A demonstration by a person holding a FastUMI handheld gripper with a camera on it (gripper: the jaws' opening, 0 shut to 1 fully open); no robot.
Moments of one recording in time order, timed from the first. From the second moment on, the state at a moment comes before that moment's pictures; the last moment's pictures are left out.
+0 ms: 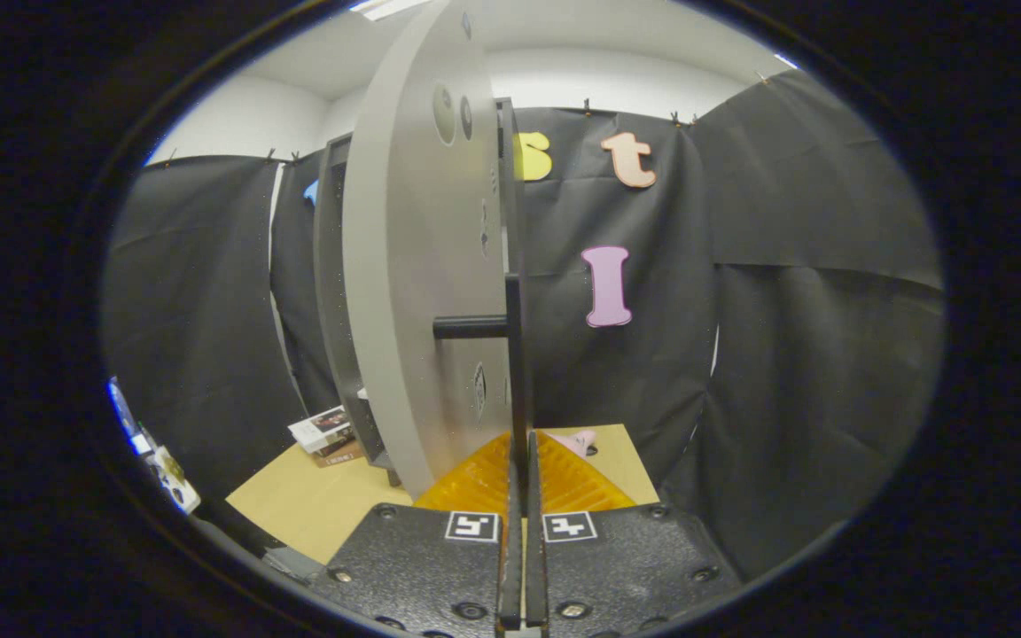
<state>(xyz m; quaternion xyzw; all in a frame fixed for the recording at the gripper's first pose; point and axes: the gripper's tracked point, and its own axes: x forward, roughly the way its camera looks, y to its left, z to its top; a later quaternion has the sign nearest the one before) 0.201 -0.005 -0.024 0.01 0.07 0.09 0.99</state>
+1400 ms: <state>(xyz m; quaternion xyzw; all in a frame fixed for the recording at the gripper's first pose) 0.133 0.211 -0.283 0.01 0.18 0.13 0.97</state>
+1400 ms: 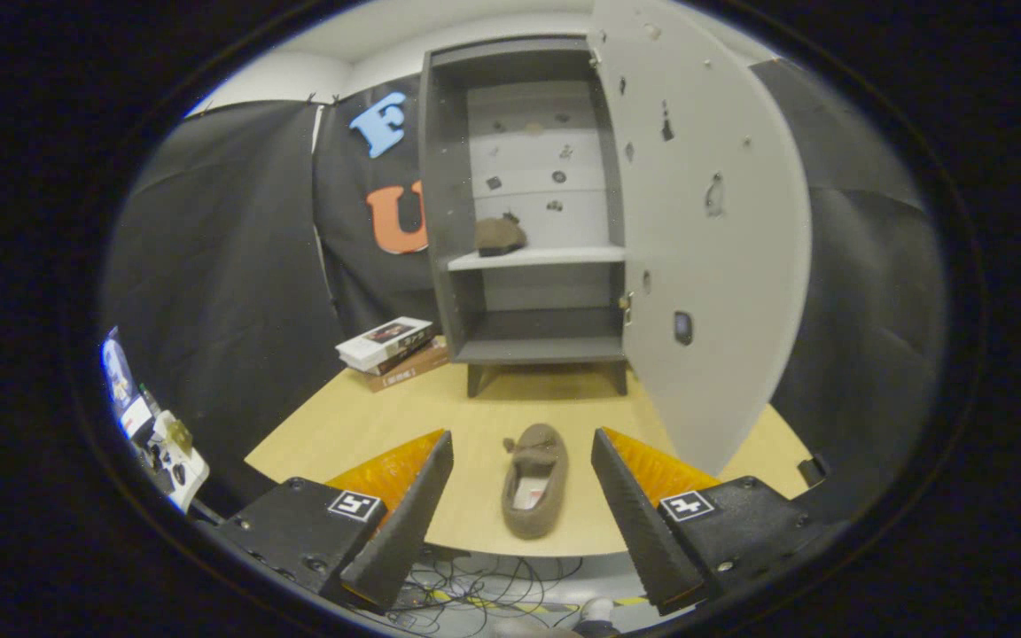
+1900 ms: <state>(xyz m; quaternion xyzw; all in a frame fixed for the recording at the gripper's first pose) 0.224 0.248 -0.412 0.04 0.29 0.12 0.95</state>
